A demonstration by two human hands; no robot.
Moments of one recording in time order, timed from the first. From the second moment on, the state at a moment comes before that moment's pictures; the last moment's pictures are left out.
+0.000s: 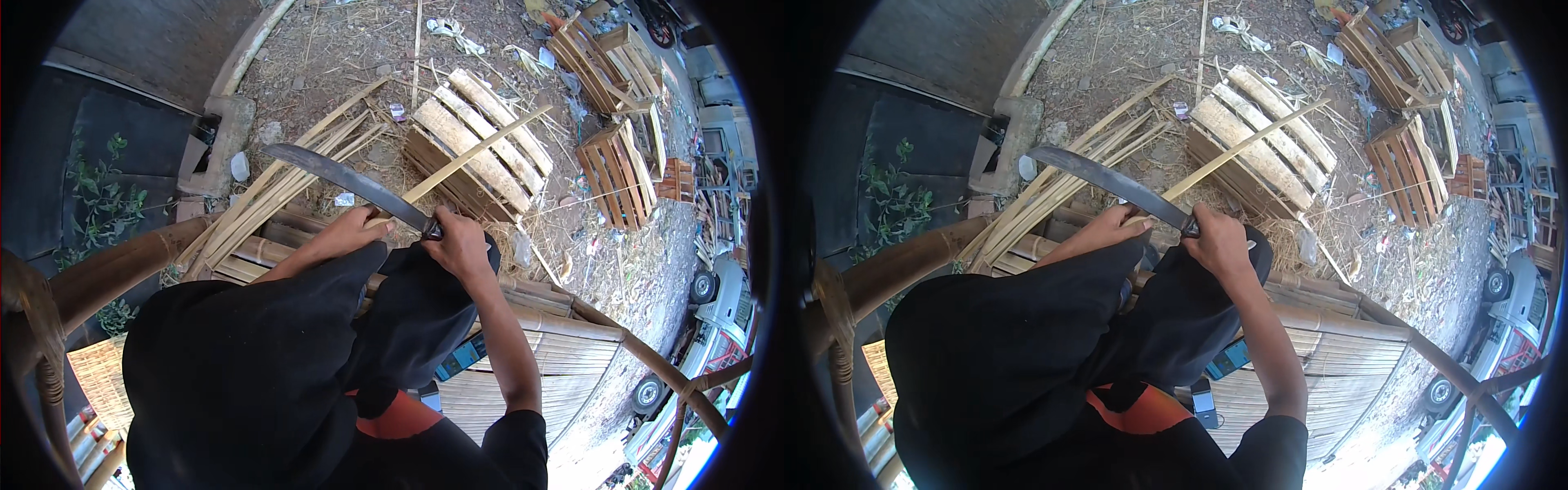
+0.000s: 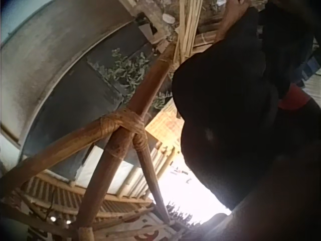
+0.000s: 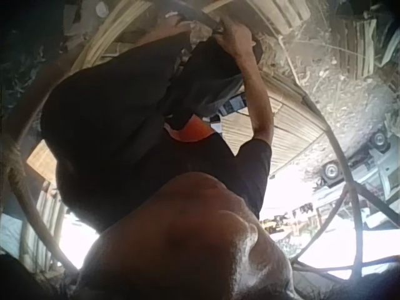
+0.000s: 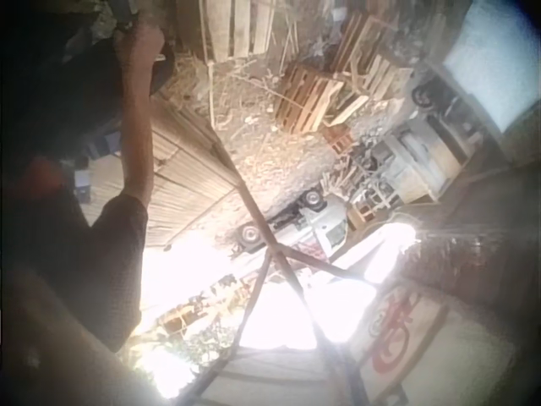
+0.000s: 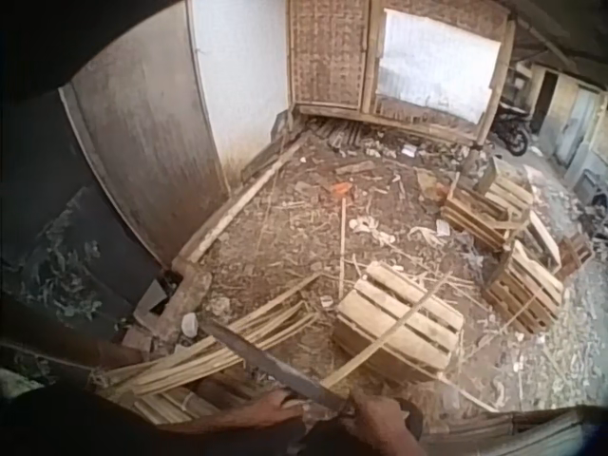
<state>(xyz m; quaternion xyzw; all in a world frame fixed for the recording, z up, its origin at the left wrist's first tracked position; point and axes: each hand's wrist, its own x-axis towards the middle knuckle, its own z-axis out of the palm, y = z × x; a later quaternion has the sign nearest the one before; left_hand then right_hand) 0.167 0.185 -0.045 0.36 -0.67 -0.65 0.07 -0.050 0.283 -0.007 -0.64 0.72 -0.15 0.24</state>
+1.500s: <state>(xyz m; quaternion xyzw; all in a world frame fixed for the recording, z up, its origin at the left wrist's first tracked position) 0.159 0.184 -0.010 0.36 -0.58 -0.73 0.04 -0.081 0.286 -0.025 -0.42 0.82 -0.31 0.23</state>
